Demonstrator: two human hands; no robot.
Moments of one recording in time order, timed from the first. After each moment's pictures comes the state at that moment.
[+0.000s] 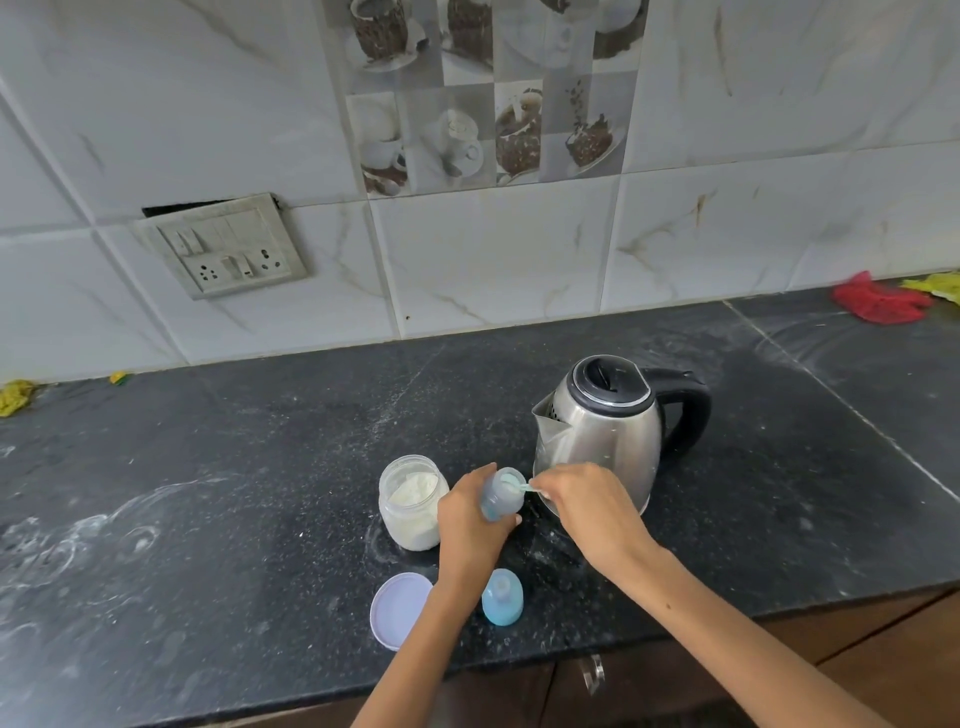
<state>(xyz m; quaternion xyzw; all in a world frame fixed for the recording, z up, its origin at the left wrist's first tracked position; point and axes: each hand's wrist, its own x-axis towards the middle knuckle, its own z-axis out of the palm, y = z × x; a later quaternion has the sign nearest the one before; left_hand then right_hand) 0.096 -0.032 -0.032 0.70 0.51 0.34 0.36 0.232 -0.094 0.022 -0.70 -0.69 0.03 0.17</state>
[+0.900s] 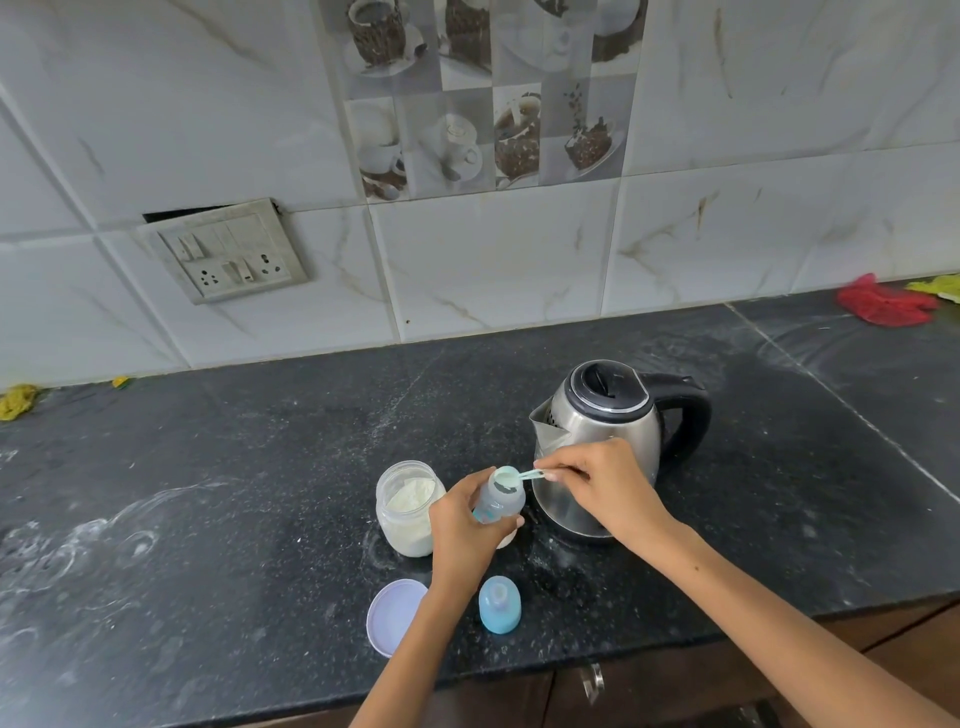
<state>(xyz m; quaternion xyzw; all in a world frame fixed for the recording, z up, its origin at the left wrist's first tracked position) 0.093 -0.024 -0.042 0.69 0.47 0.38 0.40 0.265 -0.079 0.027 -0.65 -0.66 0.10 0.35</state>
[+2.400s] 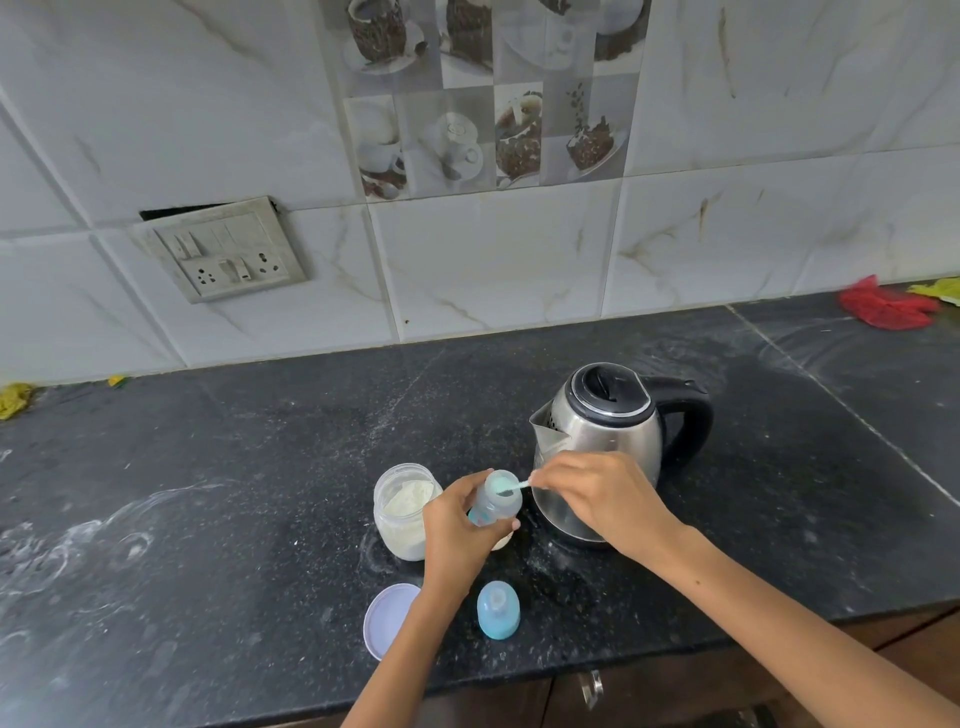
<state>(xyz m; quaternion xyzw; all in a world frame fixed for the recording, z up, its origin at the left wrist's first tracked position) 0.088 -0.018 -0.044 0.69 0.47 0.38 0.40 0.272 -0.083 0.028 -0.54 -0.79 -0.04 0.30</state>
